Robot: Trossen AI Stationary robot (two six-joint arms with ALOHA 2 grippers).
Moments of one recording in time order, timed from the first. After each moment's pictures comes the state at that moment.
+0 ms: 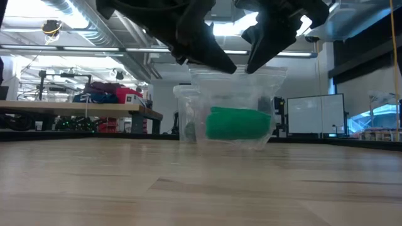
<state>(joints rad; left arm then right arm) -0.23 1.72 1.02 0.18 -0.44 -0.06 0.16 1.60 1.23 -0.65 0.13 -0.08</state>
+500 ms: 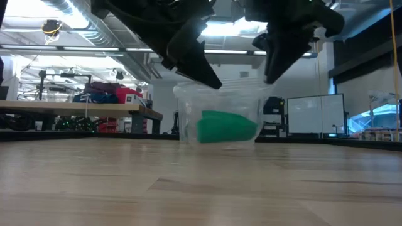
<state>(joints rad) -0.24 1.72 1.03 -0.01 -0.51 -0.12 0.16 1.59 1.23 -0.86 0.16 -0.07</state>
